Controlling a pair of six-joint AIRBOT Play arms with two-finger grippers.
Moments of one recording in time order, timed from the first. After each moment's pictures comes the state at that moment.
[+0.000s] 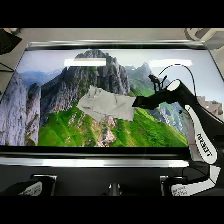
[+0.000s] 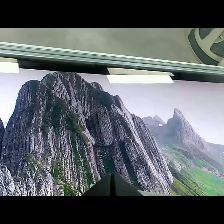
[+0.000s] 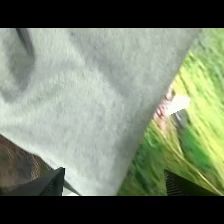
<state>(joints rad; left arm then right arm) 0.11 -1.19 1.77 1.04 -1.13 -1.44 0.06 -1.66 1.29 -0.87 1.08 1.21</state>
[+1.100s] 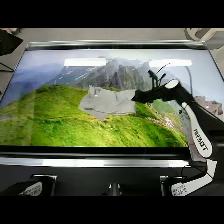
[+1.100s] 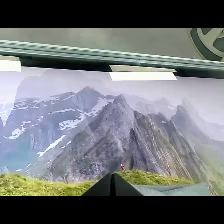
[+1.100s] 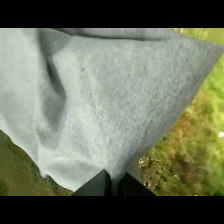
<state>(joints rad) 0.09 -1.20 1.77 1.07 -1.13 -1.44 0.04 -1.71 1.37 -0.68 1.04 1.12</state>
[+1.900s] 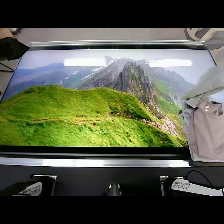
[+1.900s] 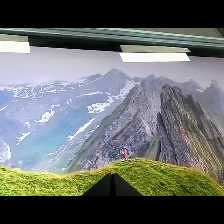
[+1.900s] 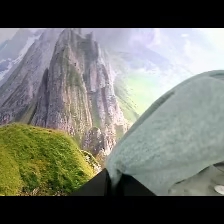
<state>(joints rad) 0.09 -1.24 1.73 1.09 -1.13 -1.40 -0.70 -1.44 1.97 -0.85 1.57 1.30</state>
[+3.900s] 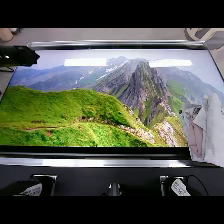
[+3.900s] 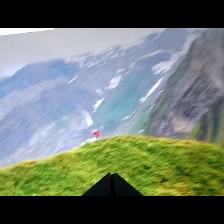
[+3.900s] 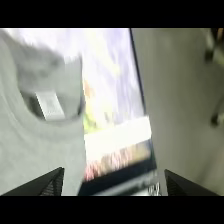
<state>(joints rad) -0.06 -1.27 1.71 1.43 -1.18 -1.44 -0.60 -1.08 1.59 -1.70 1.32 1.01</state>
